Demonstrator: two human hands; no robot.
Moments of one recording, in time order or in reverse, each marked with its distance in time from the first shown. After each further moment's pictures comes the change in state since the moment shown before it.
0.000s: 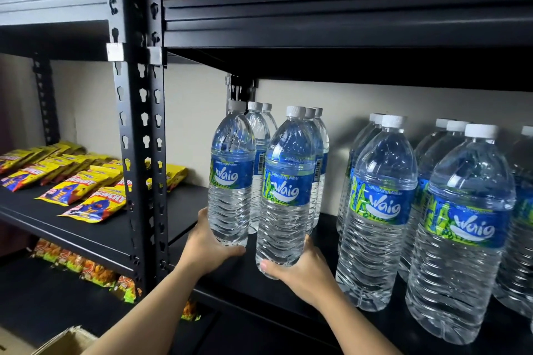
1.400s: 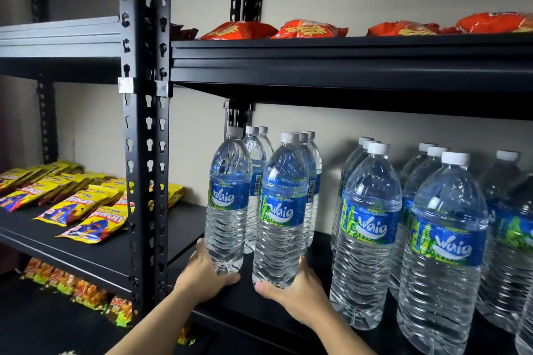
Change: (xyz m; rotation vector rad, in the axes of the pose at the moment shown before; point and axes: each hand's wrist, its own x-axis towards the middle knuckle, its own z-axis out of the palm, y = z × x) left_hand -0.011 0.004 -0.005 0.299 -0.191 -0.112; right_hand -0.010 -0.014 -0.003 -0.121 -0.031 0.083
